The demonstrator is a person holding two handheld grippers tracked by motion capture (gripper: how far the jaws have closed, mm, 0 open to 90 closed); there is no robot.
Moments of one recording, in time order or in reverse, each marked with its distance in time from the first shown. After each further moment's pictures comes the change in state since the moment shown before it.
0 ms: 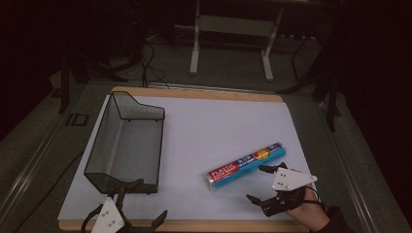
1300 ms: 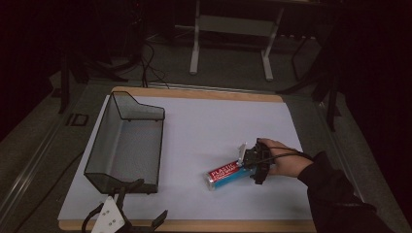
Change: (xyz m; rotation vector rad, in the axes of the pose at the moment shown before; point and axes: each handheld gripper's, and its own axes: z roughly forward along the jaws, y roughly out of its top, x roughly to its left) left arm 0.002 -0.001 0.001 0.009 -0.013 -0.006; right arm -0.073 0.021 0.109 0.839 0.050 -0.393
